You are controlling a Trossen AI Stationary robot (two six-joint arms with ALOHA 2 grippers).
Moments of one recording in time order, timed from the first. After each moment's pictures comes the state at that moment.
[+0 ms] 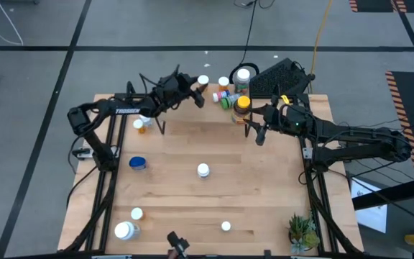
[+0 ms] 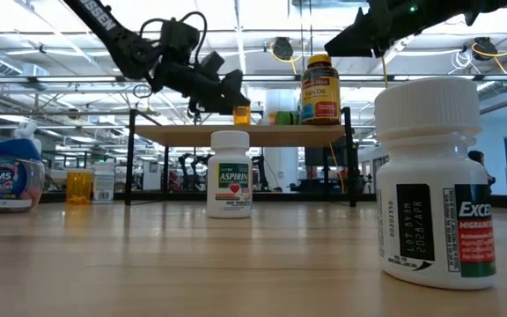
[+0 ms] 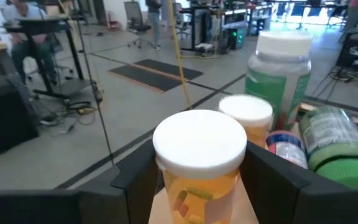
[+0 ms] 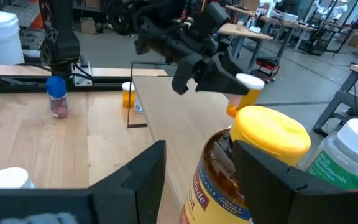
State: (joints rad) left arm 0.58 1.69 0.99 0.58 -0.08 0.02; right arm -0.24 0.91 0.66 0.04 0.18 -0.14
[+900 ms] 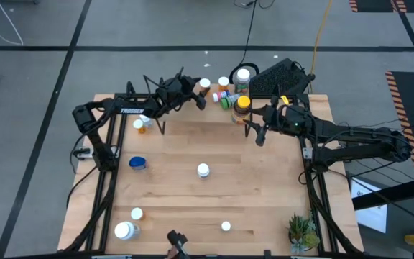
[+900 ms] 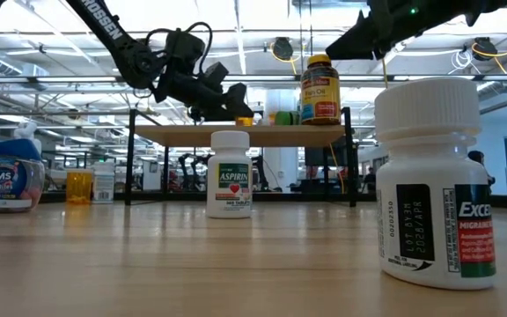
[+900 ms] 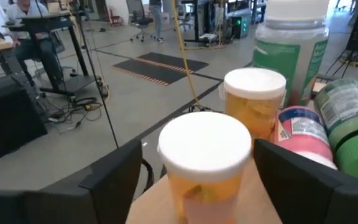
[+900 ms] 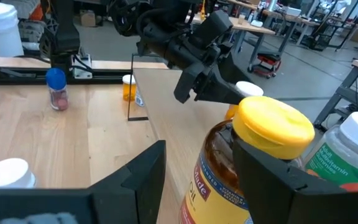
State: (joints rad) left arm 0.58 1.74 0.99 0.60 -0.11 0.06; right arm -0.24 0.91 0.66 0.01 0.18 -0.15
